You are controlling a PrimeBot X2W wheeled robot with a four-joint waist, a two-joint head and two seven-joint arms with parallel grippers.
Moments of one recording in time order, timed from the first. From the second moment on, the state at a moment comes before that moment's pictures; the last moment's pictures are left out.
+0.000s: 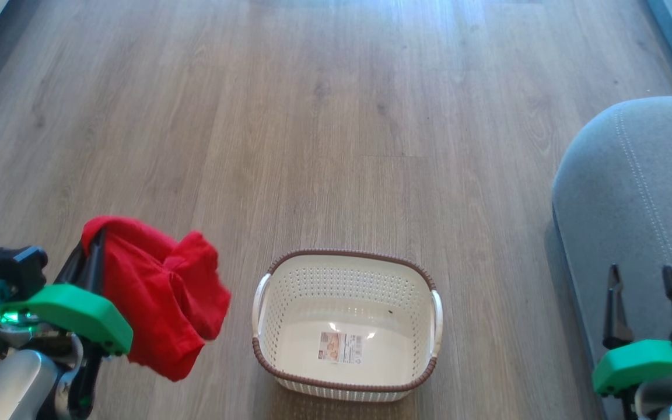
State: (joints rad) left arm -0.16 0.62 -0.50 0.04 -0.82 0.27 -0.15; right arm 0.08 -0.08 -0.17 0.09 0.05 0.12 -0.20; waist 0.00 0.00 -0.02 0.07
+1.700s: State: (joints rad) left arm -0.28 0.55 -0.60 0.01 -0.79 0.24 -0.12; right arm -0.06 -0.13 0.15 0.11 0.05 0.12 -0.15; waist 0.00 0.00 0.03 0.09
